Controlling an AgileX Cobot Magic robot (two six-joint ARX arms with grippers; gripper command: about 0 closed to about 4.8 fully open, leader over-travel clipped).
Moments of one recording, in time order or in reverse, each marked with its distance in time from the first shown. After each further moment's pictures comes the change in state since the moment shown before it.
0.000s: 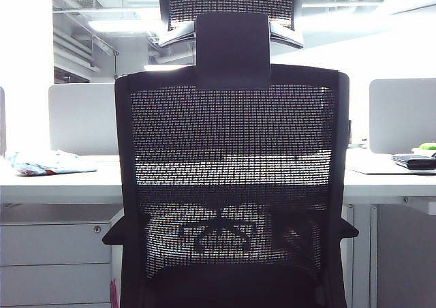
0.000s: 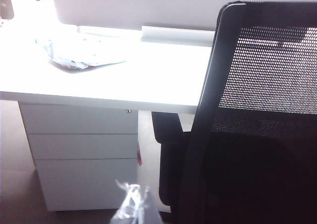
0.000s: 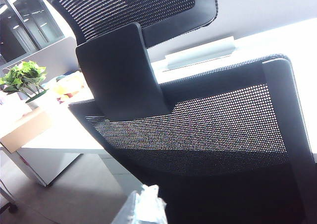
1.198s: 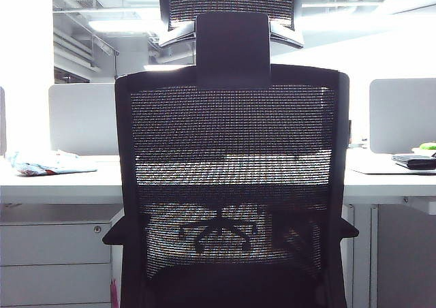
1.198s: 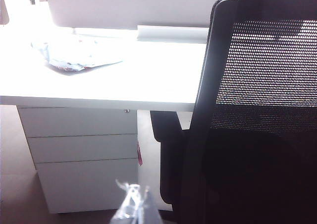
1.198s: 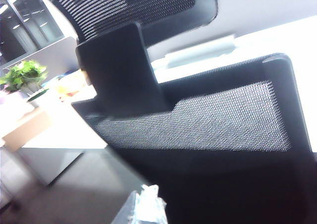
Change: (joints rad) left arm -0.001 0.000 0.000 -0.004 0.012 0.025; right arm 0.027 -0.015 0.000 -0.023 0.013 0.000
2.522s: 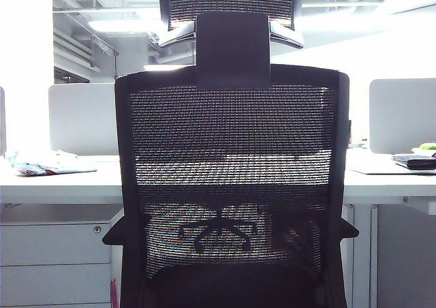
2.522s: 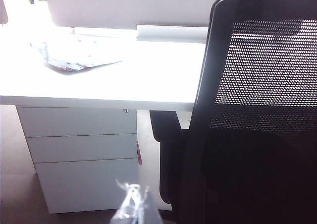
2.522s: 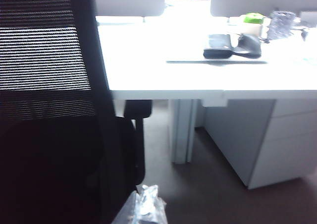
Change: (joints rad) left arm 0.000 0.000 0.000 -0.001 0.001 0.000; right arm -0.249 -0.726 -0.496 -0.315 0.323 -0.407
